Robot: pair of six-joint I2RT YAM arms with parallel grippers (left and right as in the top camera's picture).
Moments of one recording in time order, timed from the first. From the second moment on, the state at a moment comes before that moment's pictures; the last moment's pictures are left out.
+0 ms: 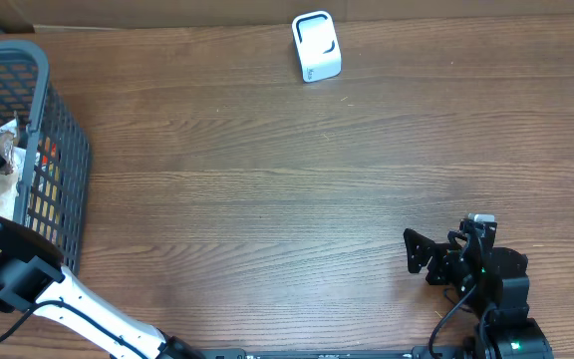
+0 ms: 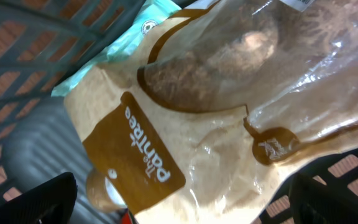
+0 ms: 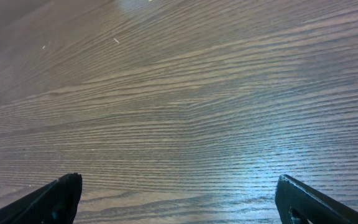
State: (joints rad) left arm 0.86 2.33 2.40 -1.49 -0.01 -0.05; right arm 0.11 0.38 0.14 -0.36 -0.24 0.35
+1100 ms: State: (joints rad) left arm 0.85 2.33 2.21 -1.25 0.11 0.19; right arm 0.11 0.38 0.14 -0.36 -0.24 0.35
